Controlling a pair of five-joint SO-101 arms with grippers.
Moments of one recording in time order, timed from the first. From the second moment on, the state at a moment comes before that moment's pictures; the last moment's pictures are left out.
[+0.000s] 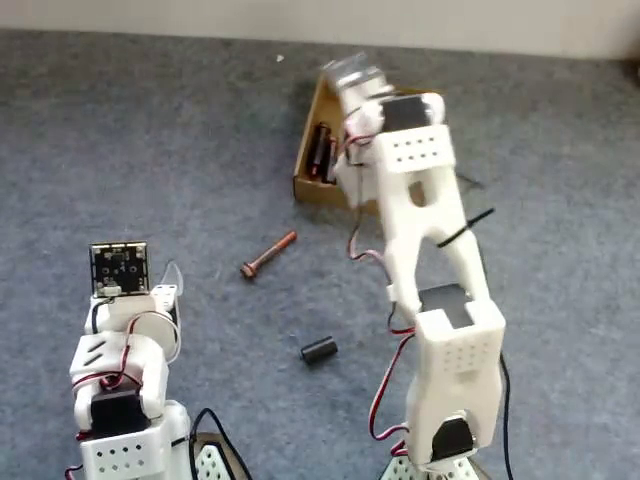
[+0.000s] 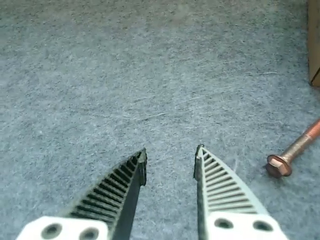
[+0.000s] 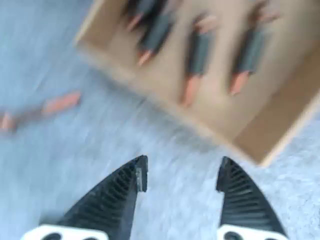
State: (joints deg) left arm -17.2 -101.7 89.2 54.9 -1.9; right arm -19.5 27.9 -40.2 96.7 17.2
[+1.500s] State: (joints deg) left arm -21.4 -101.7 89.2 54.9 -1.9; right arm -47.1 -17.9 49.7 57.4 41.2
